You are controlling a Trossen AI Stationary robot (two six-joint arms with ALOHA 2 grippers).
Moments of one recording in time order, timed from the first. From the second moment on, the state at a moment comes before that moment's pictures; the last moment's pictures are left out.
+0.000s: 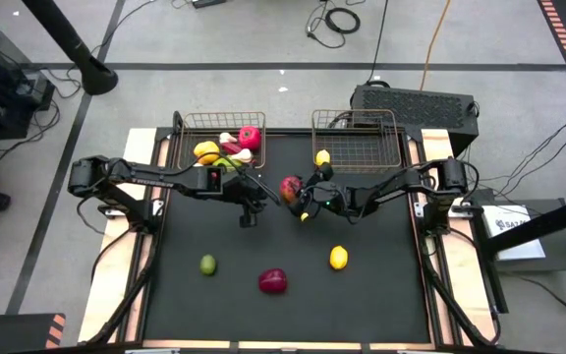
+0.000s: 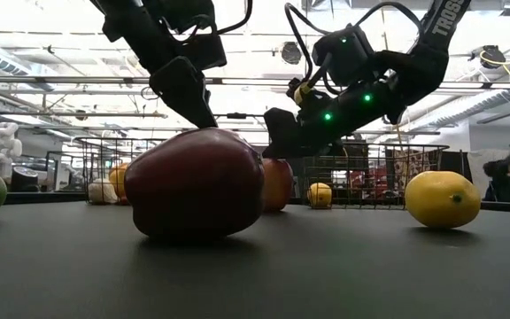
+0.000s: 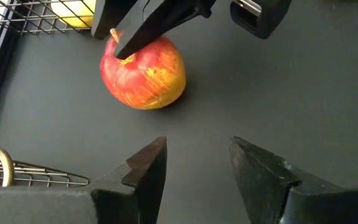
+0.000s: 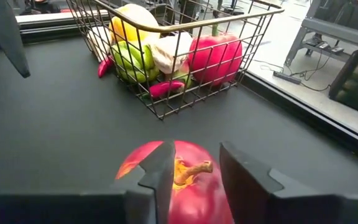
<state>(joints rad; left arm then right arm) 0.11 1.47 0.95 -0.34 -0.08 0.15 -0.09 1.83 0.76 0.68 0.57 0.18</state>
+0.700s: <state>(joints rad) 0.11 1.47 0.95 -0.35 -0.08 0.15 -0.07 1.82 0.76 0.68 0.50 0.16</state>
